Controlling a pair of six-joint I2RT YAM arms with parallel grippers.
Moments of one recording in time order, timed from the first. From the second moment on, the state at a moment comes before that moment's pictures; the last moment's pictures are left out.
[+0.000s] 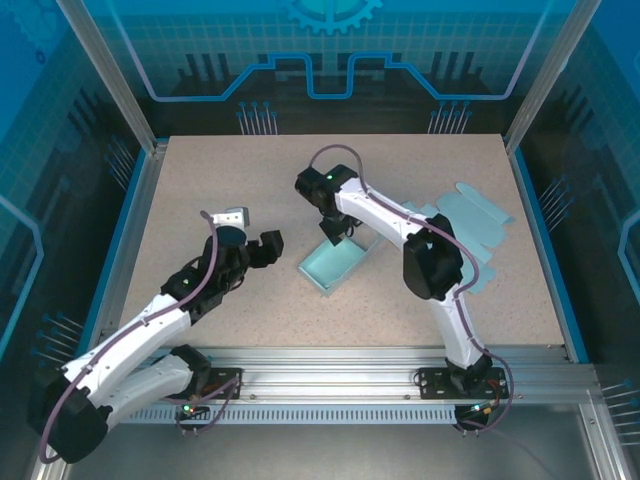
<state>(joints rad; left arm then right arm) -0.53 0.93 0.65 -0.27 -0.26 -0.58 0.73 2.20 2.05 -1.37 0.52 0.21</state>
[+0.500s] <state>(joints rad) -0.43 1.19 0.76 -0.32 -0.25 -0.48 0.79 1.67 1.88 -1.39 0.63 0.31</state>
